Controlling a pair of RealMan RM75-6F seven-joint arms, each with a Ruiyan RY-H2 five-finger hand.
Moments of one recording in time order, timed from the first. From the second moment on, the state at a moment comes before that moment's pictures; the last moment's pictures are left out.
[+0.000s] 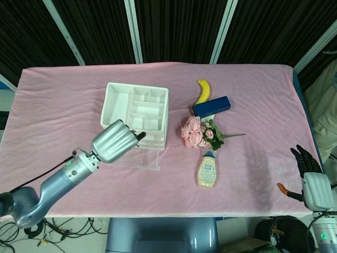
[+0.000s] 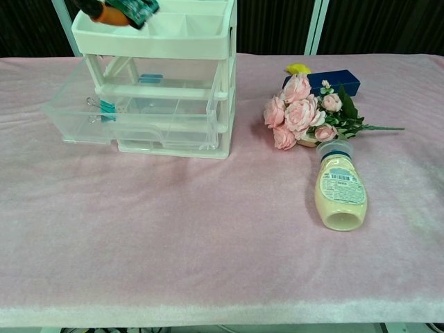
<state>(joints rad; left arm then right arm) -0.87 -1.01 -0.18 -1.93 1.47 1.02 0.60 0.10 -1.10 0.06 -1.64 -1.48 1.42 0.17</state>
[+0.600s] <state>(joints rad) -0.58 -0.99 0.00 -1.62 1.53 1.16 0.36 0.09 -1.10 0.06 -1.65 -1.48 1.43 0.15</state>
